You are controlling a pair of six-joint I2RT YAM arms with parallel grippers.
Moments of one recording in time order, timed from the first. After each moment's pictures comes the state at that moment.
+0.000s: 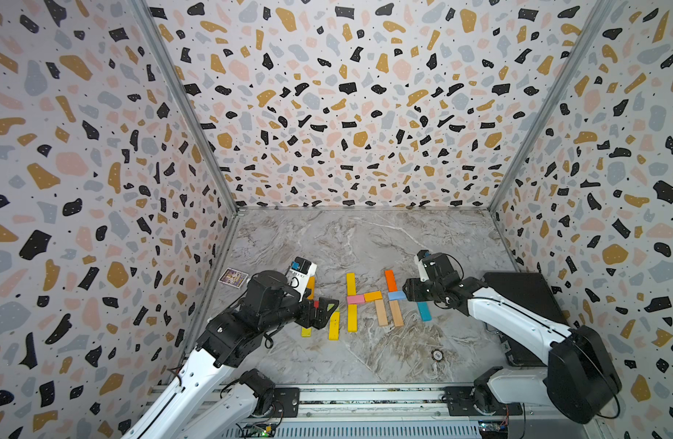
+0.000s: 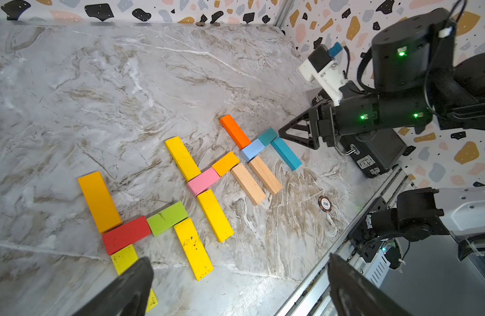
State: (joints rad) left arm -0.57 0.72 0.89 -0.75 0.25 -0.27; right arm 0.55 1.37 0.84 -0.40 -0.03 0.39
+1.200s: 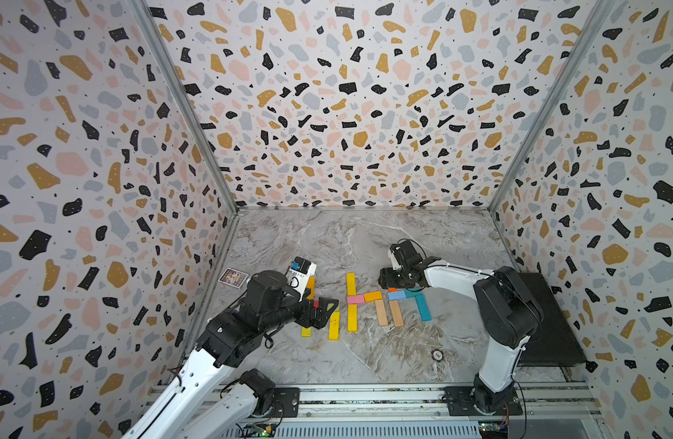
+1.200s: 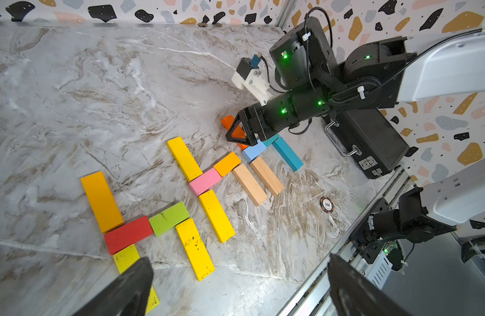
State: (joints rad) left arm -0.57 0.72 0.89 -0.75 0.25 -0.27; right arm 0.57 1.85 1.13 -0.32 -0.12 0.42
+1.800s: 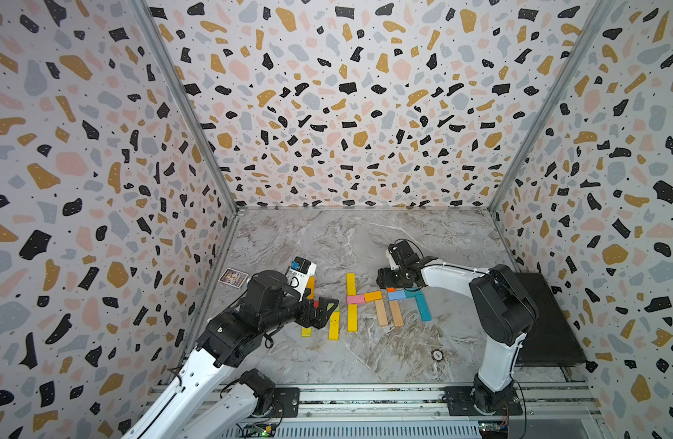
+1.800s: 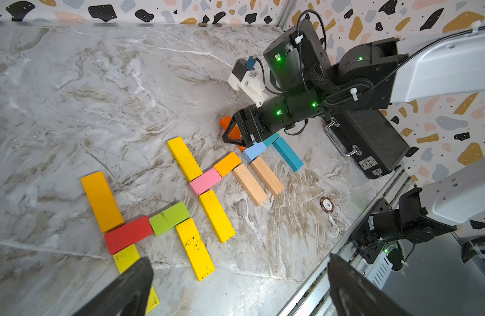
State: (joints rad) left arm -0.57 0.72 0.89 -0.75 0.25 -0.27; right arm 0.57 1.87 1.15 -0.32 -0.08 0.42
